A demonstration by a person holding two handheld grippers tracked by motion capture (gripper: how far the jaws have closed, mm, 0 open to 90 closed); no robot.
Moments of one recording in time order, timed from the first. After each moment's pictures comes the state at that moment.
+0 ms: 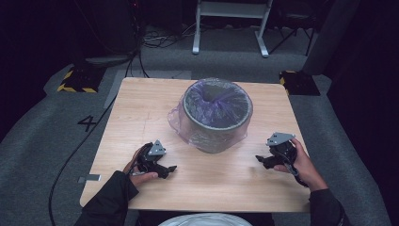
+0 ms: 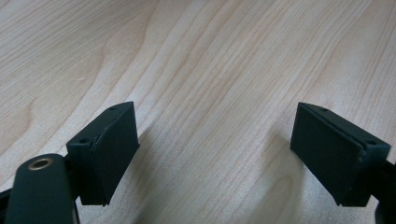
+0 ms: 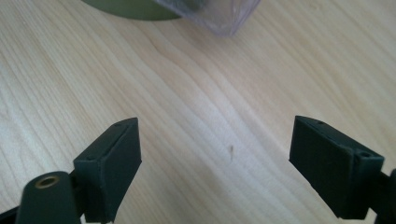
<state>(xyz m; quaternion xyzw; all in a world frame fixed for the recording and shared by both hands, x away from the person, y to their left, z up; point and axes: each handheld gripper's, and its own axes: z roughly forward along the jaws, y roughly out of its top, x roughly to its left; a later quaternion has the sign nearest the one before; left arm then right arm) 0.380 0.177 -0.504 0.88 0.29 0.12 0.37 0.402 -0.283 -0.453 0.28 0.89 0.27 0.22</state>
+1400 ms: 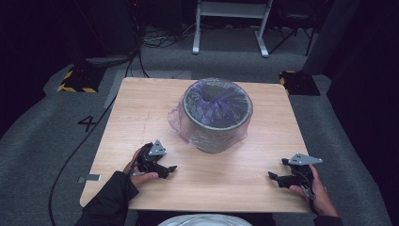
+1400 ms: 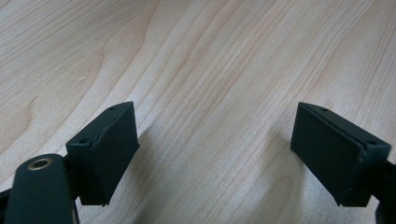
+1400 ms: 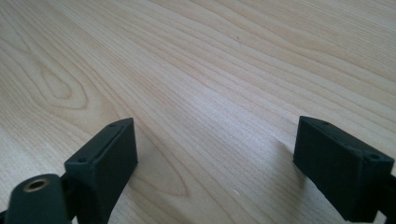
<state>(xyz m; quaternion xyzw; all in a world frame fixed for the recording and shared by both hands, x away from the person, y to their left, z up) 0.379 0.177 -0.504 0.88 0.29 0.12 0.37 0.350 -0.347 -0.504 0.39 0.83 0.36 0.17</state>
